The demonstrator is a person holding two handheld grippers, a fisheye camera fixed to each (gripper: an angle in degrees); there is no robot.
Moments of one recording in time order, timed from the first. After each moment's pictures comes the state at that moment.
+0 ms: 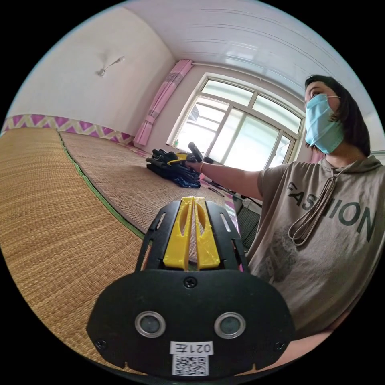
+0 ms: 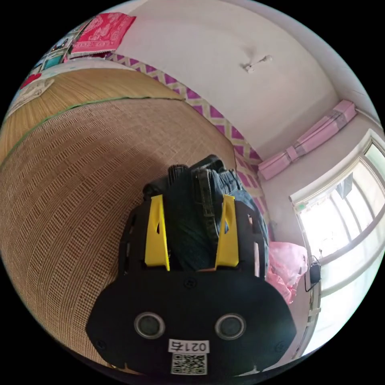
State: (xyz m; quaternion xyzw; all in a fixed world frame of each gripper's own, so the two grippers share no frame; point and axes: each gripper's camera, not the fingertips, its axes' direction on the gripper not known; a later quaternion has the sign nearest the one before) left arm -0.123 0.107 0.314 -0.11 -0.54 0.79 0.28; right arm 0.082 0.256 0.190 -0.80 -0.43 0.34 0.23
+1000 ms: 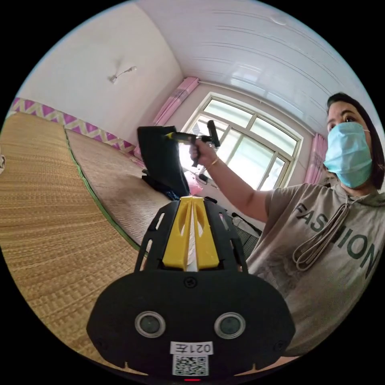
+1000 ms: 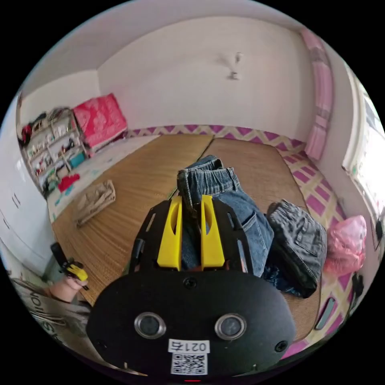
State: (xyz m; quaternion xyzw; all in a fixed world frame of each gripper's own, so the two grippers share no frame) left arm -0.101 0.200 0.285 -0.08 -0.49 0.81 0.32; right arm 0.169 0.305 0.383 -0.73 -0.29 0.62 0.11
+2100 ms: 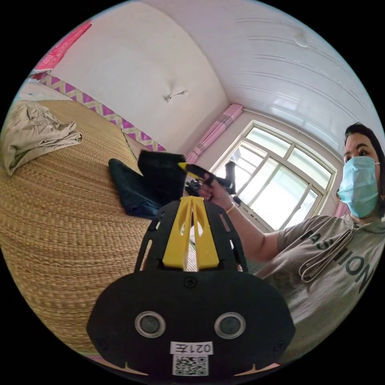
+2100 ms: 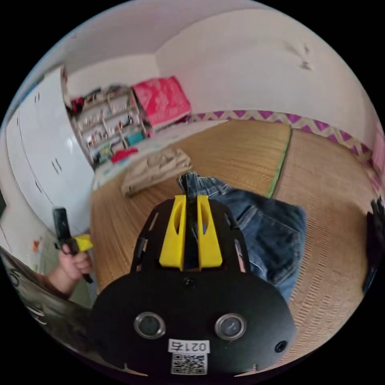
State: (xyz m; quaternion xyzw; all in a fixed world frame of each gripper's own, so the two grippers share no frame) left arm -0.069 0.270 0.223 0.12 -0.48 0.81 0.33; right arm 0.070 0.136 0.389 -0.57 -0.33 0.75 0.08
